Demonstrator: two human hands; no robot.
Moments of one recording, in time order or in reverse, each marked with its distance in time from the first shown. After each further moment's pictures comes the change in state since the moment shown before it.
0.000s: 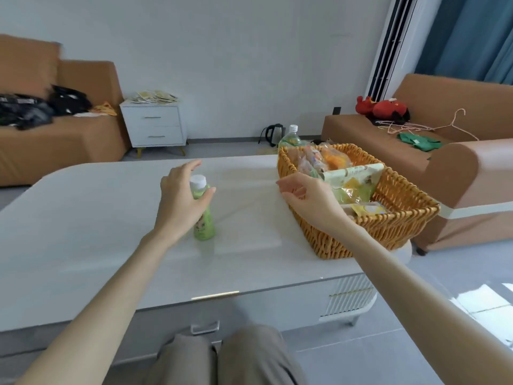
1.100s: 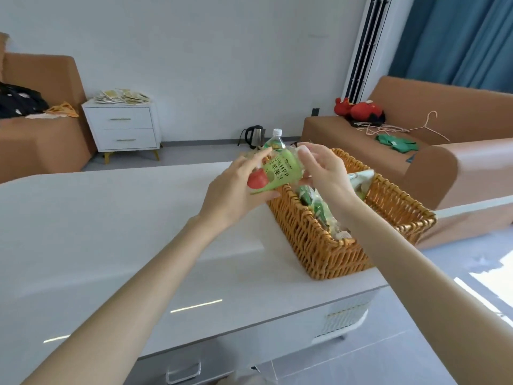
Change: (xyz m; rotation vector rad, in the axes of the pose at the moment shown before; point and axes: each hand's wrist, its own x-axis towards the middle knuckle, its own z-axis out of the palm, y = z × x) left_hand 0.061 0.060 0.082 -0.085 -0.231 0.341; right_hand 0.066 0.021 -0.021 0.386 0.233 0.203
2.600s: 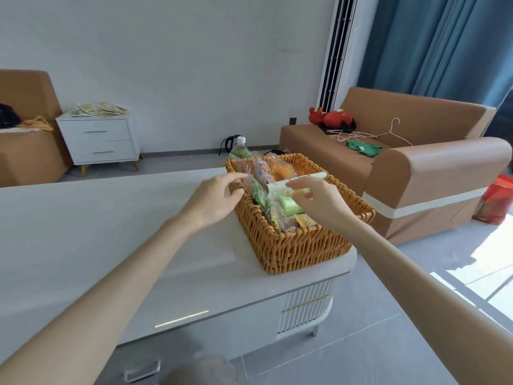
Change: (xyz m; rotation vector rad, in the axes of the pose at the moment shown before) left_hand -0.002 0.074 0.025 -0.023 -0.200 -0.127; right_hand -0.041 0.029 -0.108 -0.581 -0.102 -0.050
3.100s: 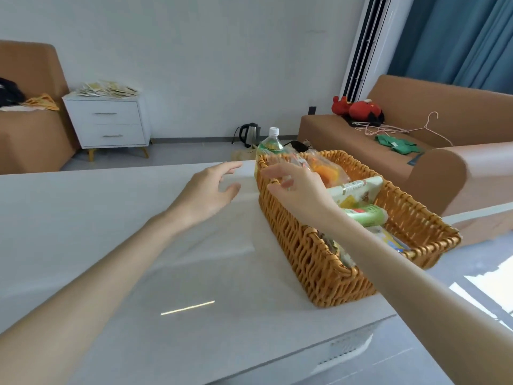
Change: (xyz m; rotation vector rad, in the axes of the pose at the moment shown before) left_hand 0.045 -0.112 -0.031 -0.074 0.028 -0.077; right_hand 0.087 -0.070 0.103 0.097 -0.046 -0.120
